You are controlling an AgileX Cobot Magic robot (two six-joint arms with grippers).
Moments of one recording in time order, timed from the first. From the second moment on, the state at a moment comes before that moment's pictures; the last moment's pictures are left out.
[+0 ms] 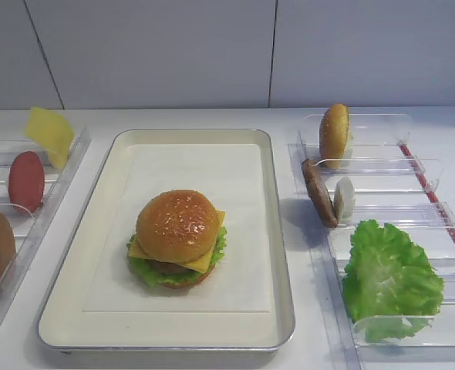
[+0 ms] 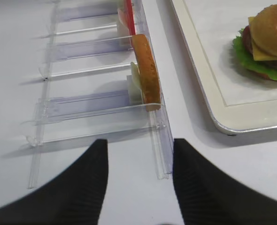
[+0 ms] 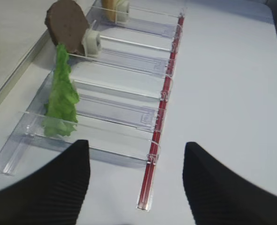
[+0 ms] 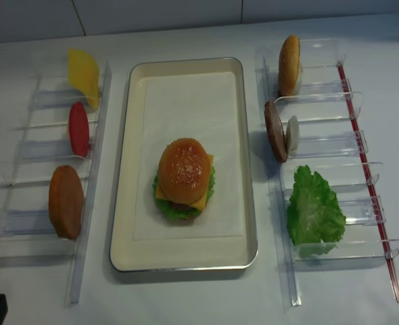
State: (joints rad) left arm -0.07 -0.02 -0.49 0.02 1.18 0.01; right arm 0.24 -0.02 -0.47 0.00 1.15 -0.02
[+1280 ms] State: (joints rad) left arm -0.07 -0.02 -0.49 0.02 1.18 0.00; right arm 0.12 -0.02 -0.47 0.00 1.15 -0.03
